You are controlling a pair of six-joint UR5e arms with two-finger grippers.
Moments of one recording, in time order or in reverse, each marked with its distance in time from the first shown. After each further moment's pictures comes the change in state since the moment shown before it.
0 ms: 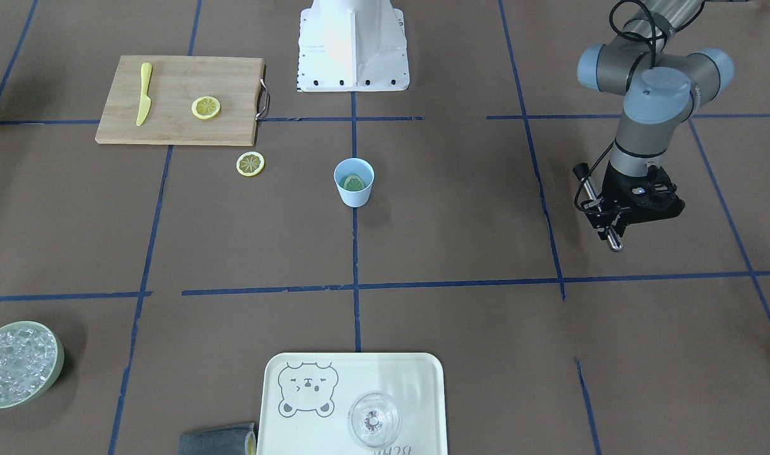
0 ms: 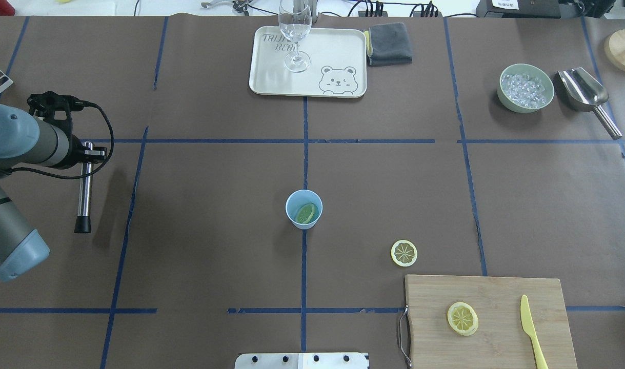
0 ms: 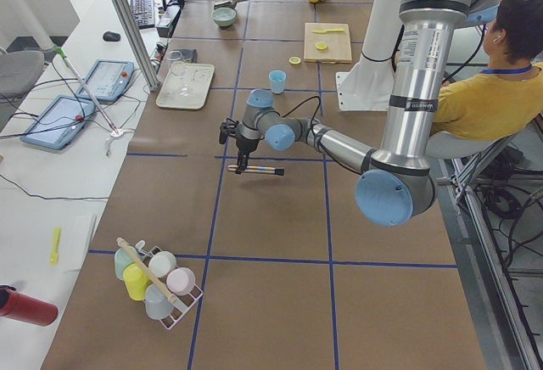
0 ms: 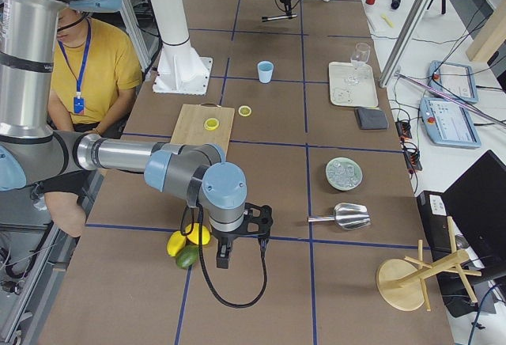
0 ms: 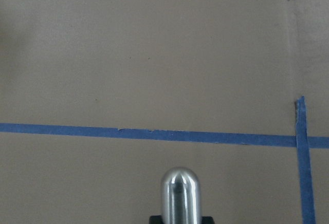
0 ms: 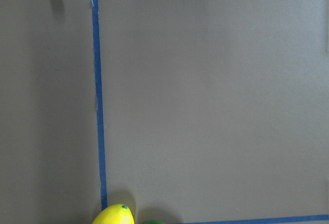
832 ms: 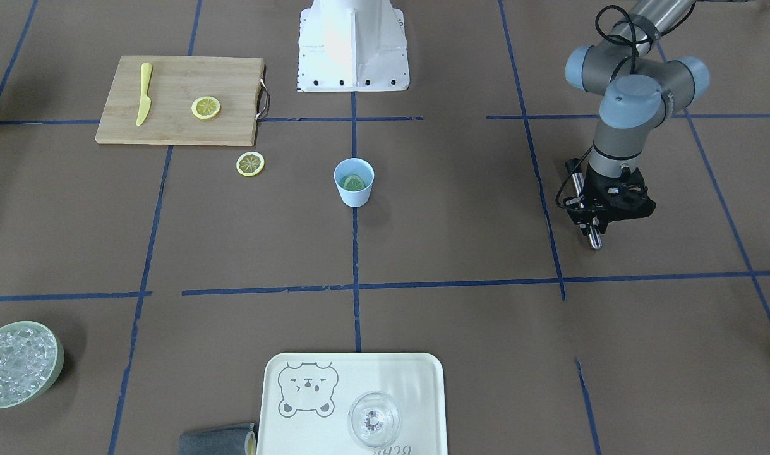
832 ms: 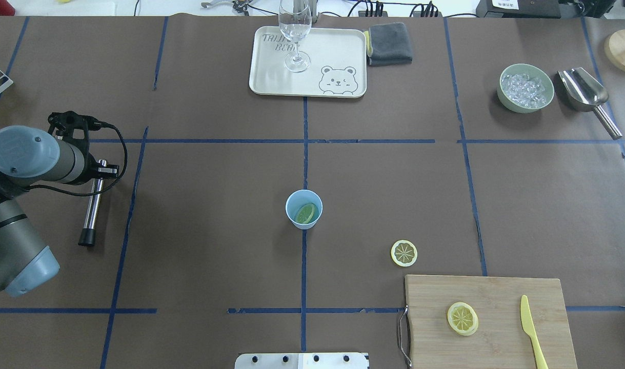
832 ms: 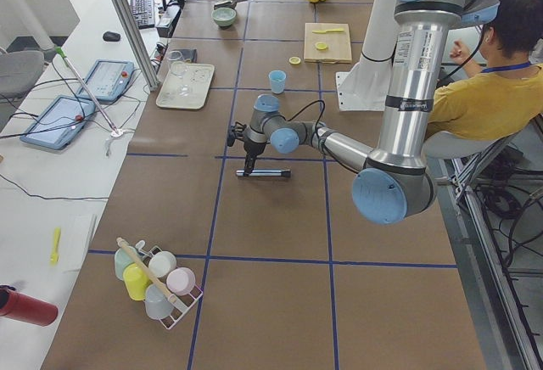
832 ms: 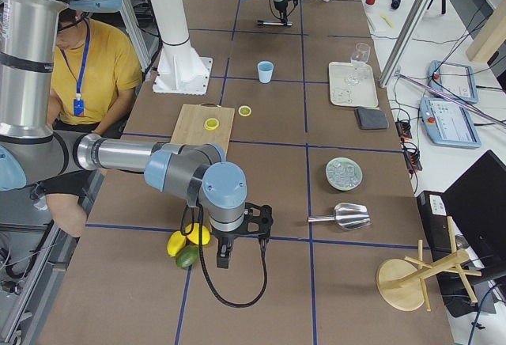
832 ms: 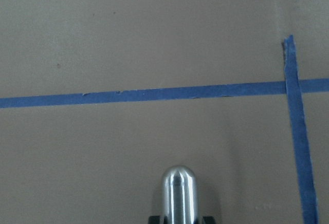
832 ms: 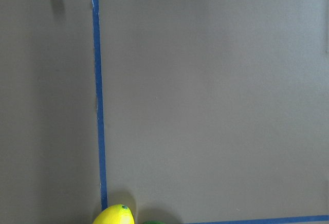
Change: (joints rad) left arm 0.058 0.000 0.020 -0.014 0.025 0.043; right arm 0.000 0.001 0.001 0.000 0.000 0.000
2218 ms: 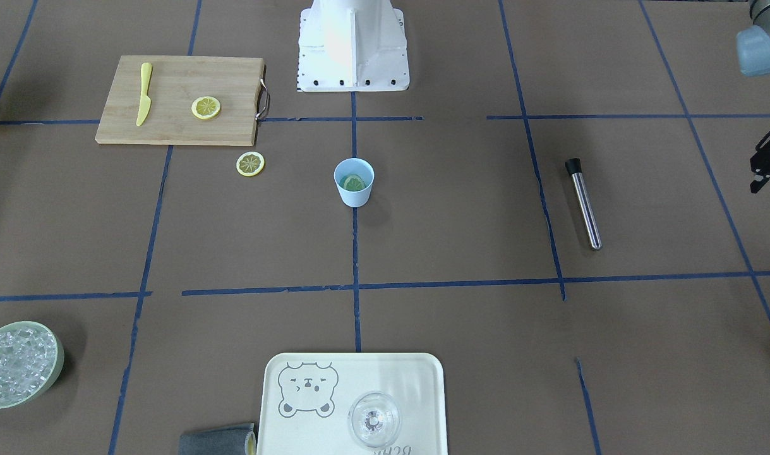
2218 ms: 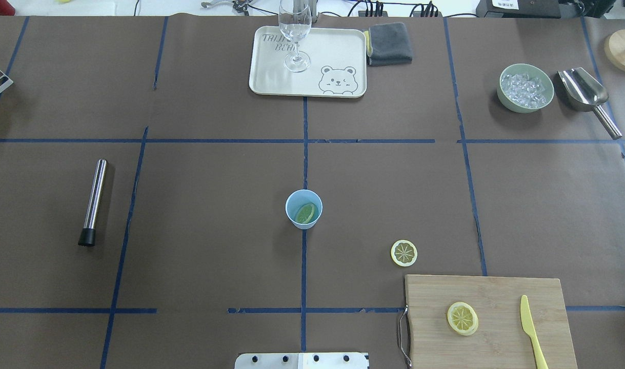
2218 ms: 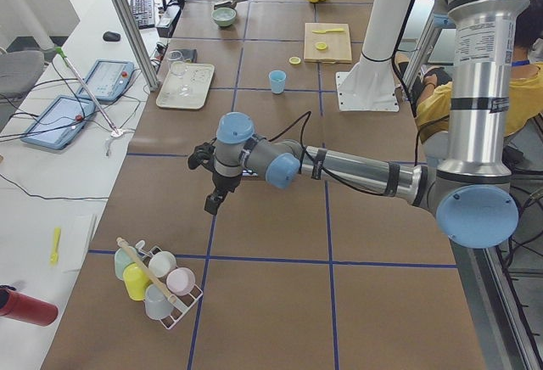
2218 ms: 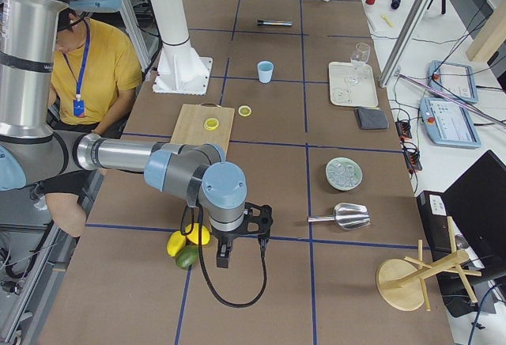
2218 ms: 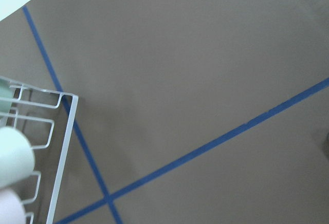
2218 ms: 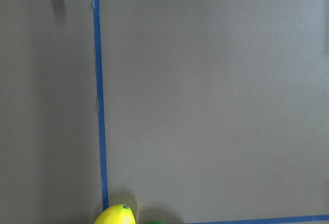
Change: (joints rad) left arm -0.650 0.200 -0.032 0.054 -0.502 0.921; right arm 0.000 -0.001 0.000 0.000 0.003 0.003
